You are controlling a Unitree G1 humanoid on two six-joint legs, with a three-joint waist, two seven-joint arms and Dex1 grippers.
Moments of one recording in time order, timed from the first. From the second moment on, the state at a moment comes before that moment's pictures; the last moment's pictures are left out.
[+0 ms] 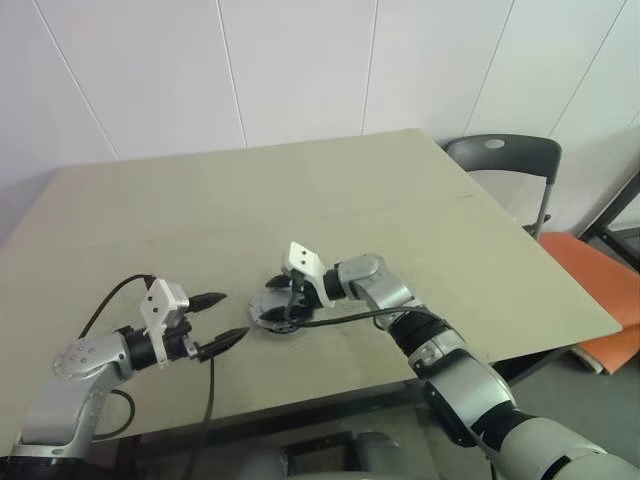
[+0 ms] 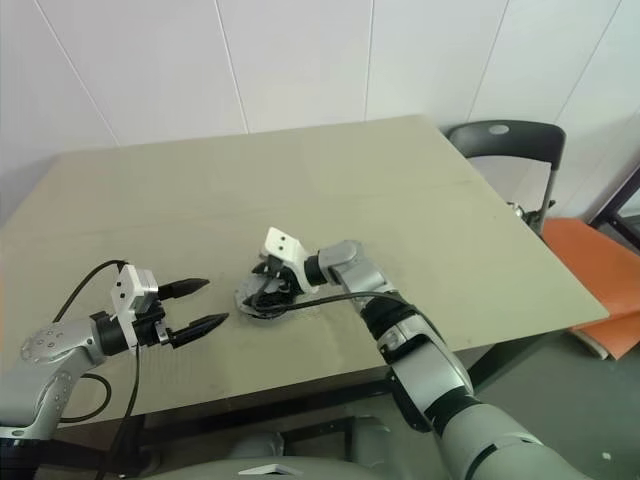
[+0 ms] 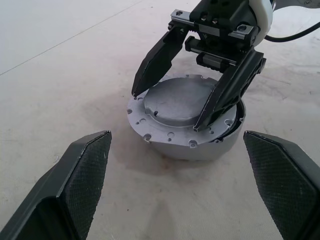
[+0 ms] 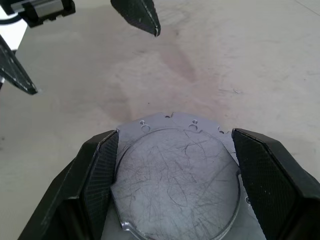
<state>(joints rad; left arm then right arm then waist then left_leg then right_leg) 0.12 0.67 0.18 -0.22 -0.47 0.29 -0.98 -0.79 -0.07 0.39 0.66 0.02 0.22 1.12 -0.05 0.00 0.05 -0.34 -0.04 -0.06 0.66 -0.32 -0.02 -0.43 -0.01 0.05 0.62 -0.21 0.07</state>
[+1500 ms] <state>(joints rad) 0.12 0.67 0.18 -0.22 -0.49 0.33 -0.97 -0.75 -0.12 0.42 0.63 -0.02 0.05 1.18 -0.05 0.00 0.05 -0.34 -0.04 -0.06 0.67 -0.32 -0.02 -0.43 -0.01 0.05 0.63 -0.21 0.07</state>
